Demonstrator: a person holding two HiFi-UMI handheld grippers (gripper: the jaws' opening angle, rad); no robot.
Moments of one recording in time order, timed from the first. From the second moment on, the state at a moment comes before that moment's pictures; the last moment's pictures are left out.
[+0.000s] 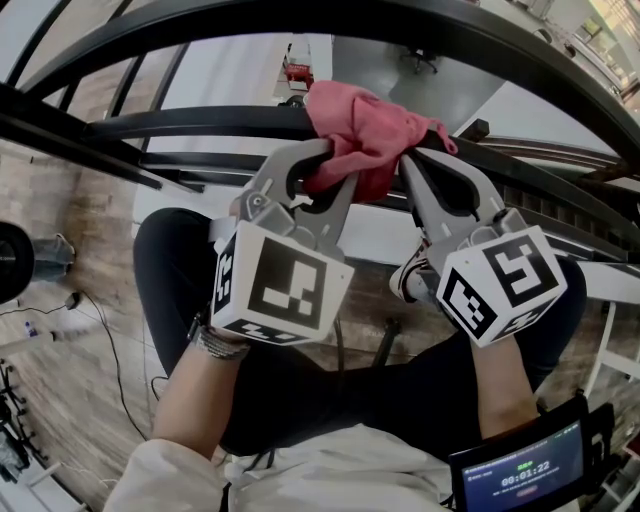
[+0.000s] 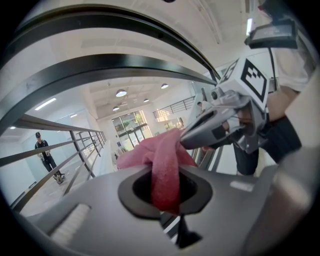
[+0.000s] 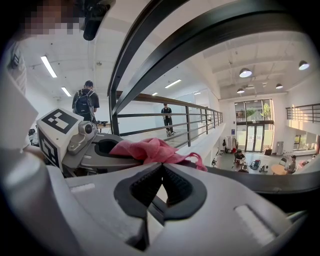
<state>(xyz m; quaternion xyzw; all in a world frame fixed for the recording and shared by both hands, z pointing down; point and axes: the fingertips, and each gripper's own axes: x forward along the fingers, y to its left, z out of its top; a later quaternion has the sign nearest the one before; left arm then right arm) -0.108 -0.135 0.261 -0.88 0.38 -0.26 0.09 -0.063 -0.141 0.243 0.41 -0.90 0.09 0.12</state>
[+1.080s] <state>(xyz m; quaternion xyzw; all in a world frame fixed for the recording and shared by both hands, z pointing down) -0.079 -0.125 0.258 -0.89 0.34 -0.27 0.10 -0.042 -0.135 0.235 0.43 -0.89 0.09 0.11</state>
